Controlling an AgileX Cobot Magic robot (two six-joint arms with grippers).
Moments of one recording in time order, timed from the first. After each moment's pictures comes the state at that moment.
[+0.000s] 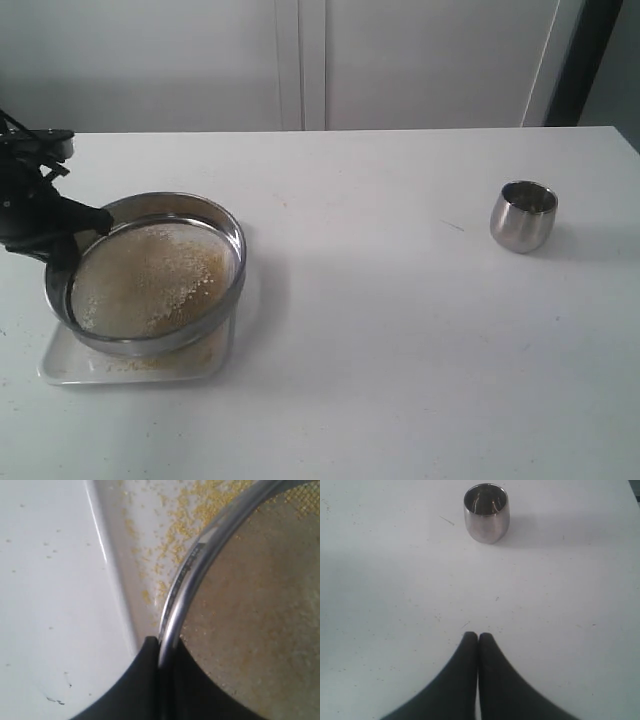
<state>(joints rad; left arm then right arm) -0.08 1.79 -1.22 -0.19 0.80 0.18 -0.01 0.74 -0.69 0.11 0.77 0.02</state>
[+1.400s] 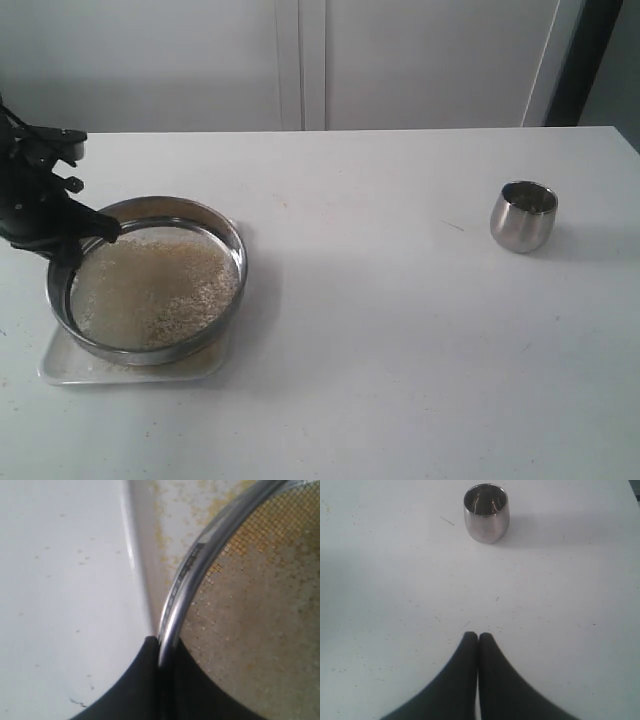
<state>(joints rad) -0.15 1.78 -1.21 -0.03 0.76 0.08 -0.01 0.74 -0.69 0.11 0.77 0.02</state>
